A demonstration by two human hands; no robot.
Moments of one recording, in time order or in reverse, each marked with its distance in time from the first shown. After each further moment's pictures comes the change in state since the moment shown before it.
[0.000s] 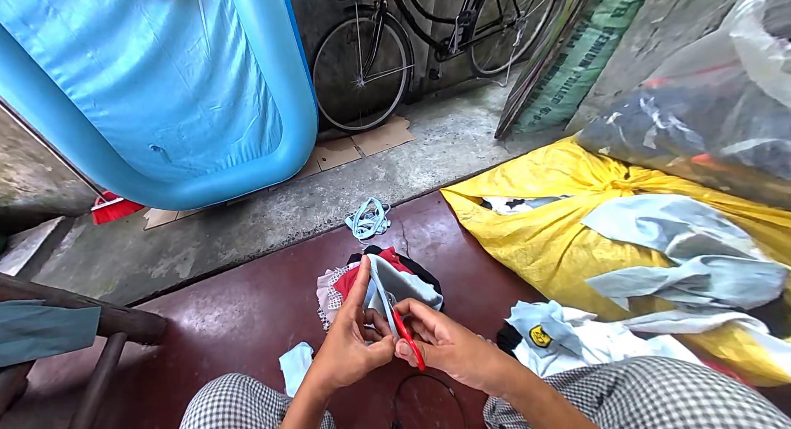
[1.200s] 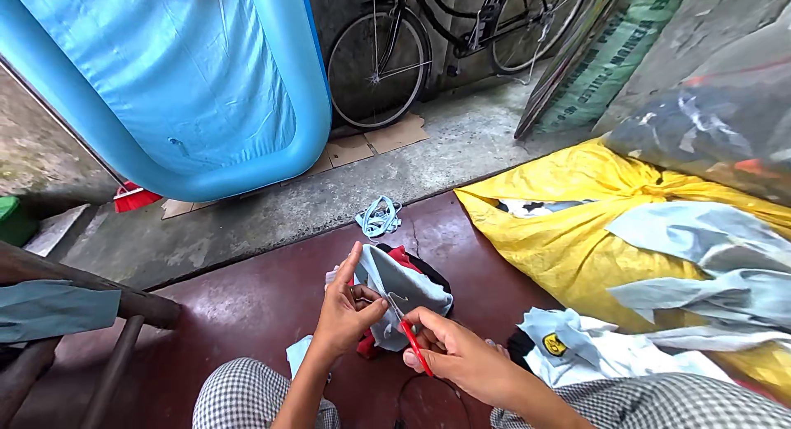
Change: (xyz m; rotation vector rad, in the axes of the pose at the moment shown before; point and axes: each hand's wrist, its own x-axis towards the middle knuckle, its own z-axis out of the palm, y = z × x) left_hand 0.011 0.001 -0.018 0.036 0.338 -0.033; right_hand -0.008 -0.002 0.004 -0.278 0.035 0.126
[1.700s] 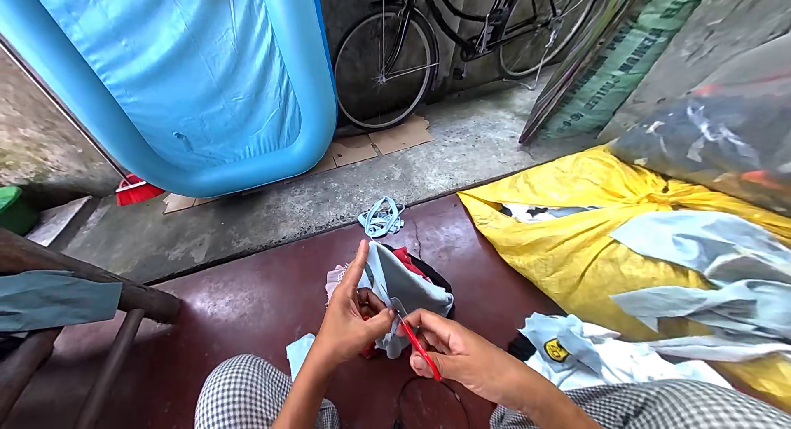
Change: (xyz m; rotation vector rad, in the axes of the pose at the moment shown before) left_hand -0.009 0.011 -0.002 0.052 -0.121 0.053; right_hand 0.005 0.001 -0.001 0.227 -0.131 -0.078
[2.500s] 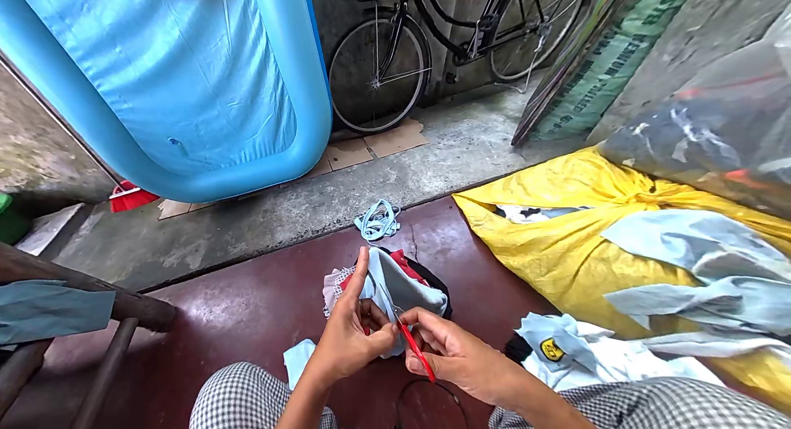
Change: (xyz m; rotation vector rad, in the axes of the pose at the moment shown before) left_hand -0.004 0.001 0.006 0.009 -0.090 0.020; right_hand 0.002 0.000 0.001 -0.038 0.040 -0.053
